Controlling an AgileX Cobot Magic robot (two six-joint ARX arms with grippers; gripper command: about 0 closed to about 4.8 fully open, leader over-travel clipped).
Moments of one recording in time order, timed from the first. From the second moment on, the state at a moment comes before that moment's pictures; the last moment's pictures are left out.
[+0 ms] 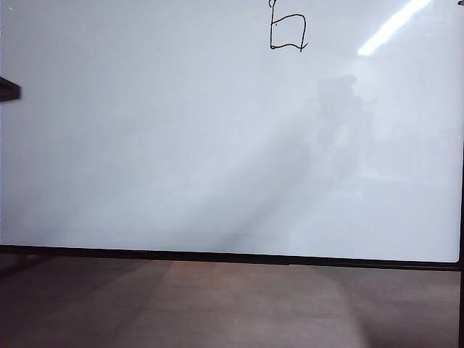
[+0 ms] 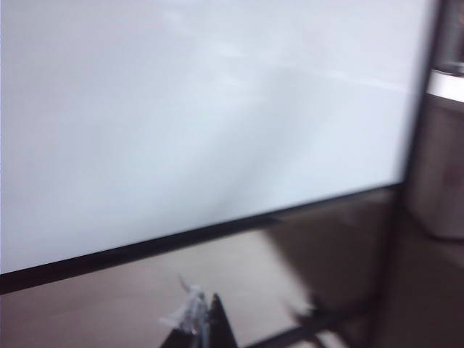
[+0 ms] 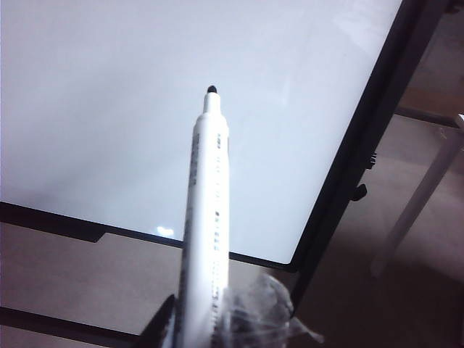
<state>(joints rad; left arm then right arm) -0.45 0.11 0.01 0.16 0.03 0.05 0.39 0.36 0.52 -0.27 0.36 -0.11</state>
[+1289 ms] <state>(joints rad) -0.13 0.00 0.01 0.02 -0.05 0.07 0.39 0.36 0.52 -0.28 0.36 -0.11</state>
